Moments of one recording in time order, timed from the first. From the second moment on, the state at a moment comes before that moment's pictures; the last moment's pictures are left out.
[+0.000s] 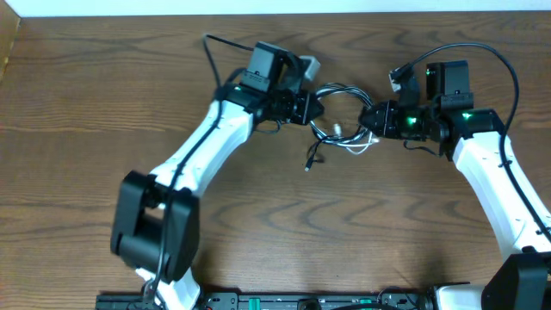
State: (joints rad) left arm -0.40 1.84 1.42 -0.49 0.60 -0.24; right arm 0.11 1.53 1.16 -0.63 -0.54 0.30
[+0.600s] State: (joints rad) left arm -0.36 1.73 1.42 -0.55 0.46 -0.38; right arm 0.16 1.46 1.16 -0.61 -0.67 0.26
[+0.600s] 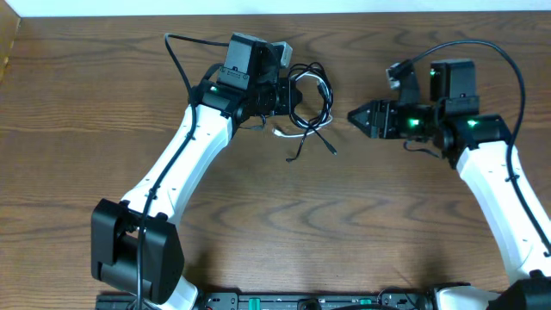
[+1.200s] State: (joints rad) left arm -0.36 1.73 1.42 -0.54 0.45 -0.40; right arm 0.45 1.67 1.16 -0.41 -0.54 0.52
